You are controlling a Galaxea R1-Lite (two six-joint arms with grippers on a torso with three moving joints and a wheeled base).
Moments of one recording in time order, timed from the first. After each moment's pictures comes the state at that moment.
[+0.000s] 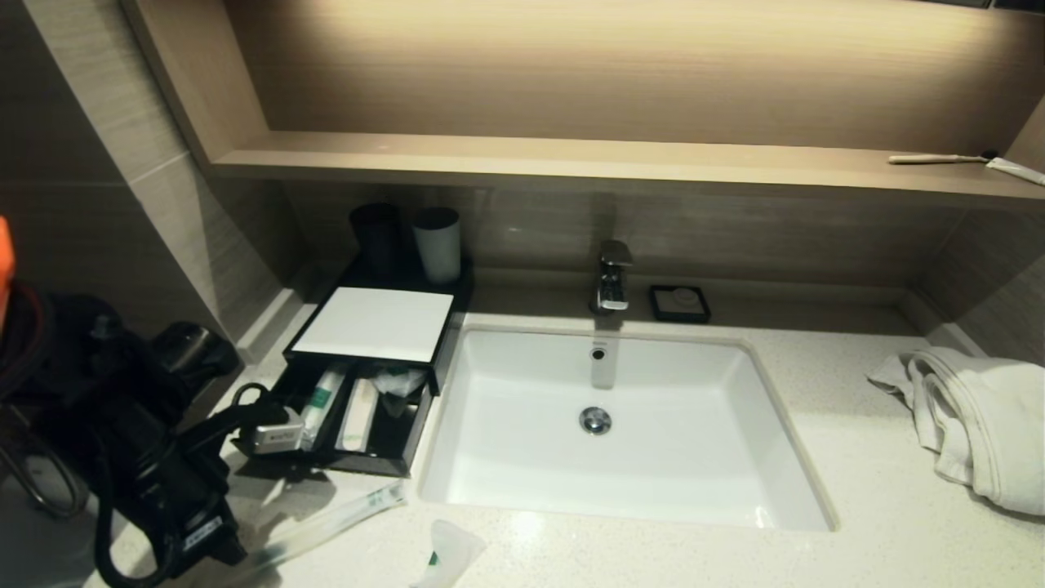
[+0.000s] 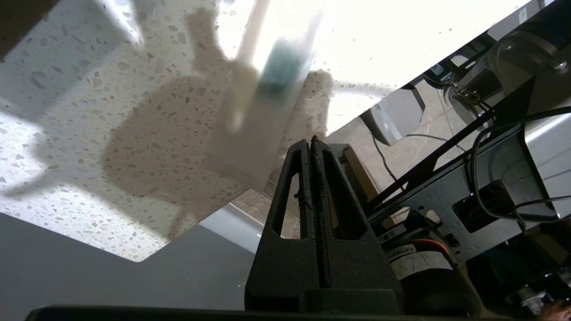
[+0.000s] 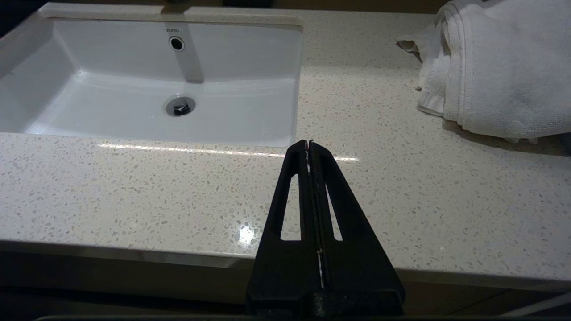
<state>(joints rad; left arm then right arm) -0.03 1.74 -1.01 0.78 -0.18 0.73 0.00 0.00 0.00 0.00 0.00 0.00</state>
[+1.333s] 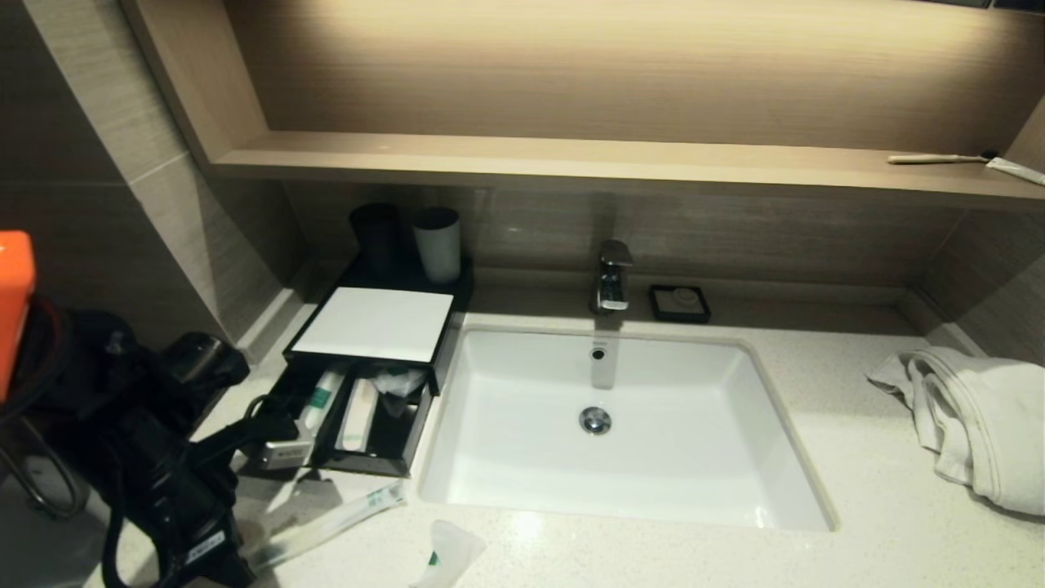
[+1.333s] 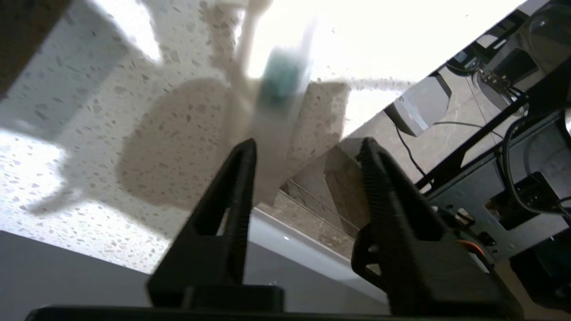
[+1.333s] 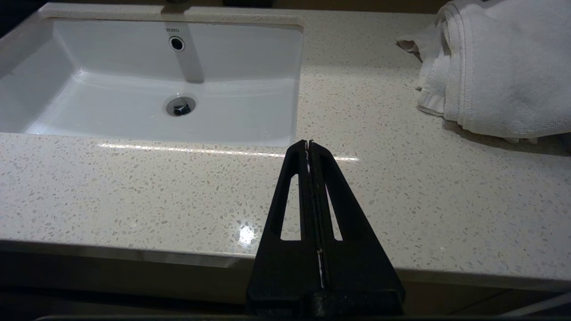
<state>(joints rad) -0.06 1.75 -0.97 0.71 -0.15 0.80 0.00 0.00 0.00 0.00 0.00 0.00</state>
